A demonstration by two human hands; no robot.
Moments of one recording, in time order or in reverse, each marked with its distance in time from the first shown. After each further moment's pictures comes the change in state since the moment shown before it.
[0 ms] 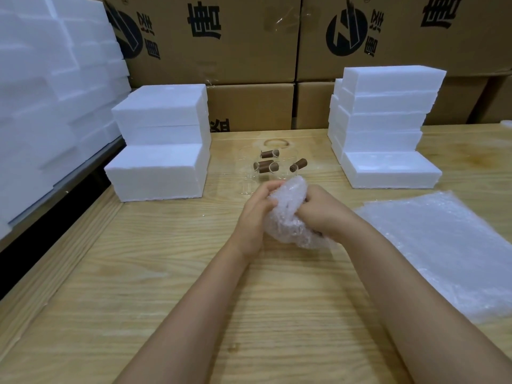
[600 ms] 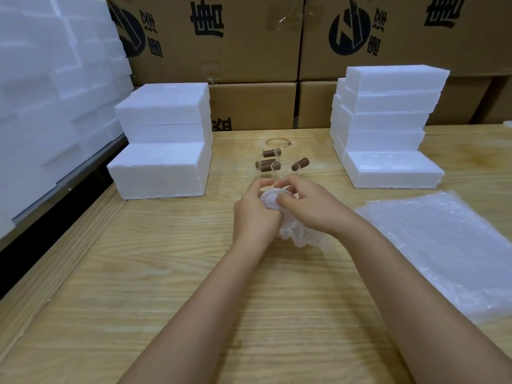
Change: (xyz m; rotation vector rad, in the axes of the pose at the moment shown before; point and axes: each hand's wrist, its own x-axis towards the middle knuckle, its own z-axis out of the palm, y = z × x) left_hand 0.003 0.004 0.011 0.376 0.377 -0.152; right_hand -0.001 -0.012 0.005 -0.111 0.042 -0.151
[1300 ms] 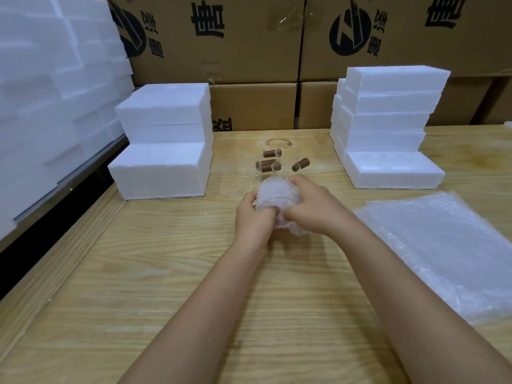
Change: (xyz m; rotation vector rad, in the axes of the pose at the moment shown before) left_hand 0.001 -0.002 0.006 -0.341 0.023 -0.298; right_hand 0.001 0.002 0.001 -0.069 0.070 0.114
